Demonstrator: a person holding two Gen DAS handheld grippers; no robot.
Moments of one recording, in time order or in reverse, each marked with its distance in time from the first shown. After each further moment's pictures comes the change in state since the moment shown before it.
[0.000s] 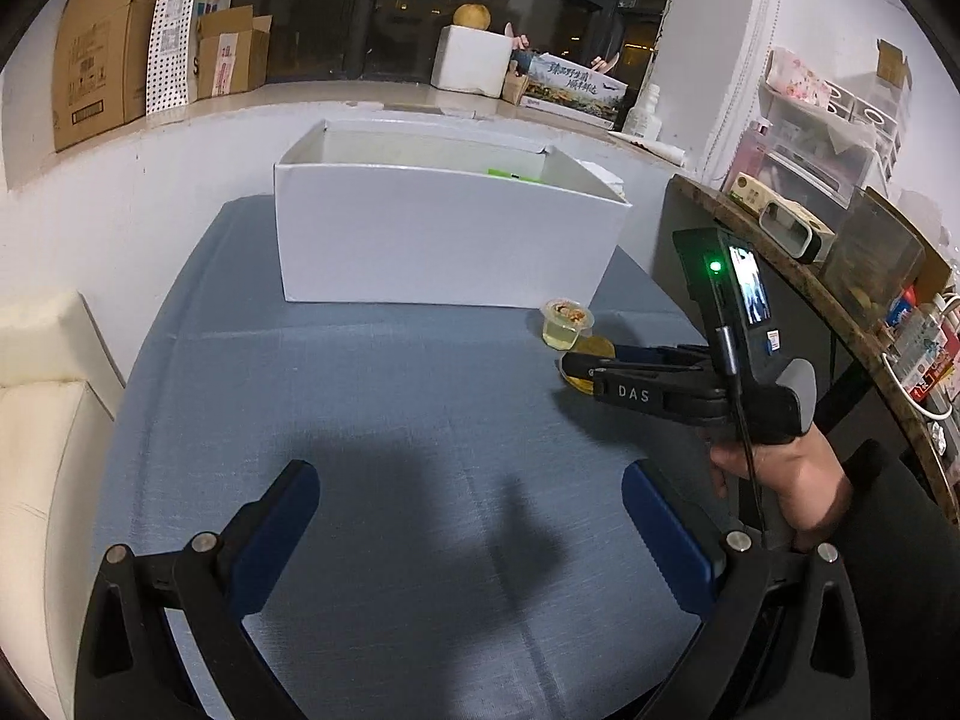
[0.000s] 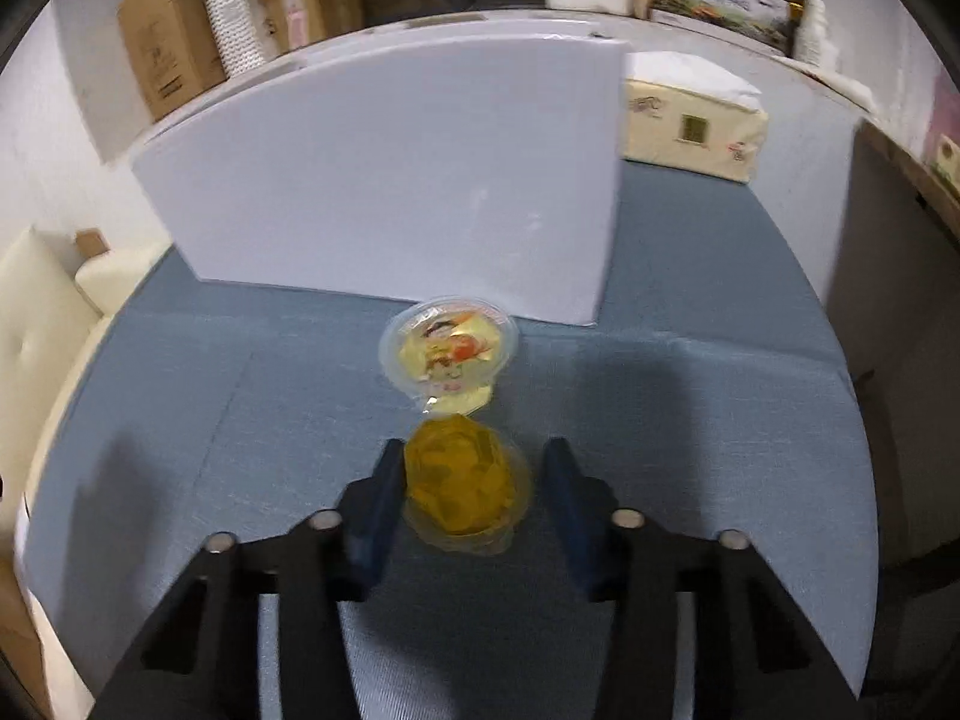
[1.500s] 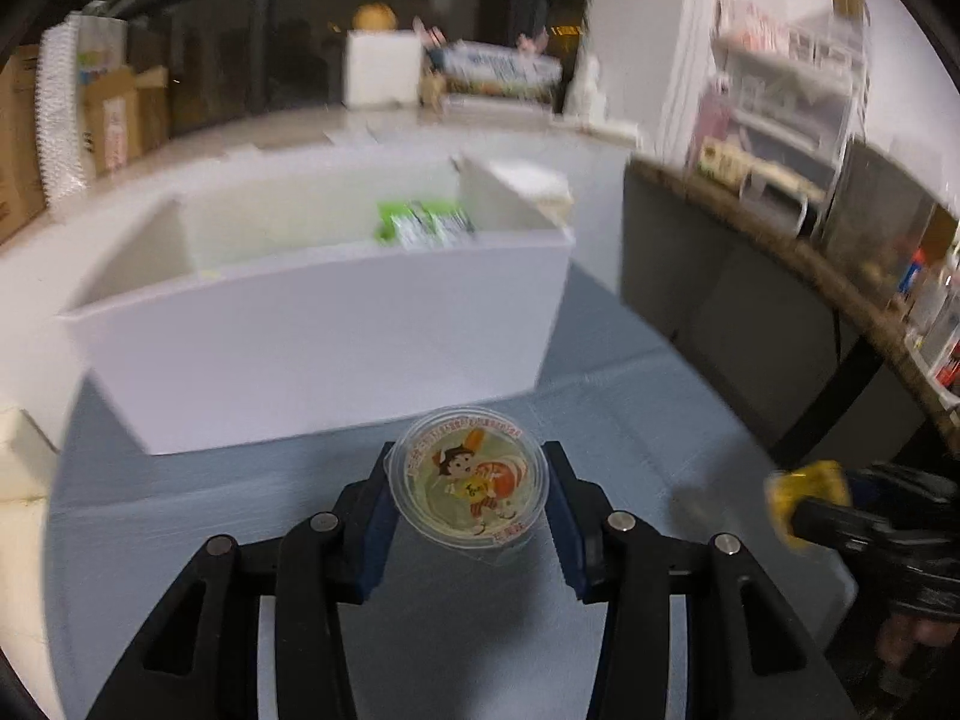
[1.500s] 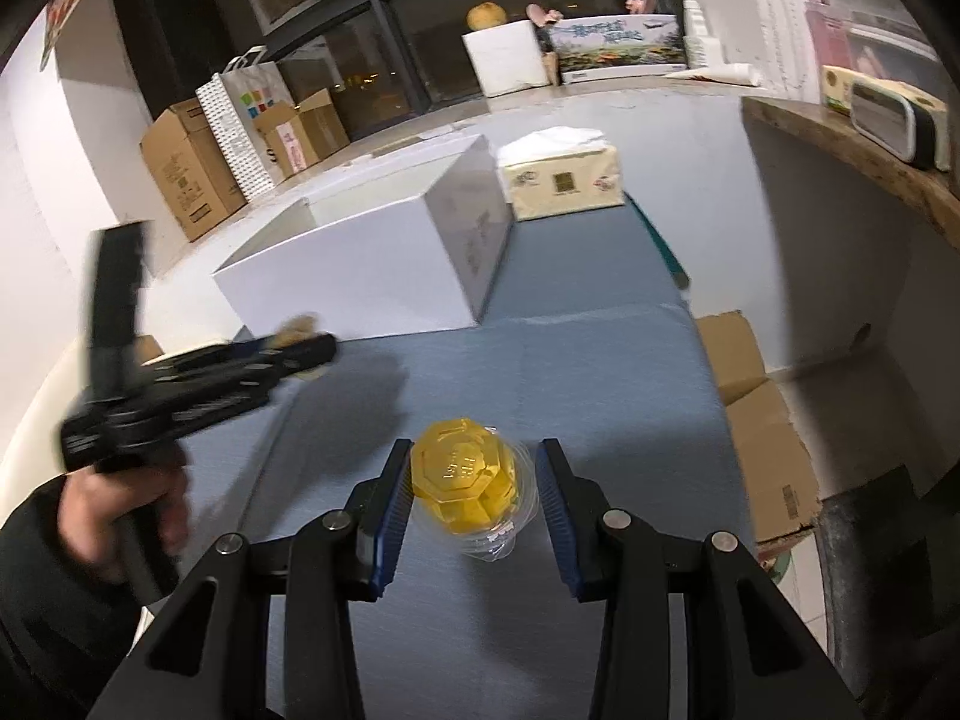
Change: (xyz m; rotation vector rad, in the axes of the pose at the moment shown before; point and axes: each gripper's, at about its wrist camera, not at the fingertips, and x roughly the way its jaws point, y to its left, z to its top) left arm 0.082 -0.063 0.075 0.161 -0.036 -0.033; right arm -0.132 -0.072 -0.067 0.200 -0.195 0.128
